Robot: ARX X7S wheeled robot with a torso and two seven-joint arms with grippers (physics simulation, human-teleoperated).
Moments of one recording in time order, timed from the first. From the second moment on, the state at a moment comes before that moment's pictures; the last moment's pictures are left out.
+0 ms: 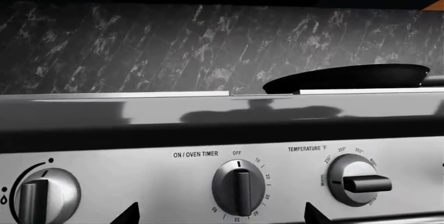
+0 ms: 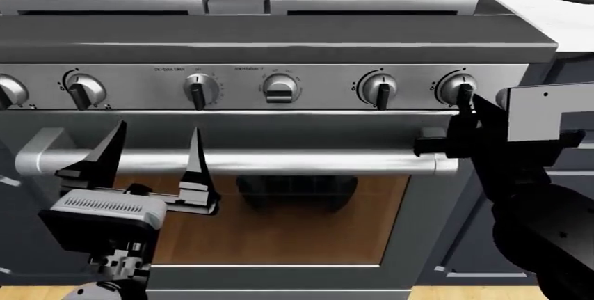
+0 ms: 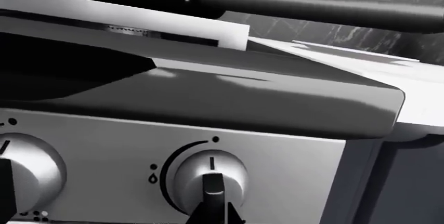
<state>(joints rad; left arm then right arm) -0.15 -0.40 0.20 0.34 -0.32 0.09 -0.20 0.65 0.79 -0.38 -0.37 0.91 0.61 0.63</state>
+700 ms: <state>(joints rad) -0.15 -0.41 0.20 0.33 -0.32 0.10 -0.20 0.72 0.83 -0.47 -0.40 0.81 0.69 0.60</state>
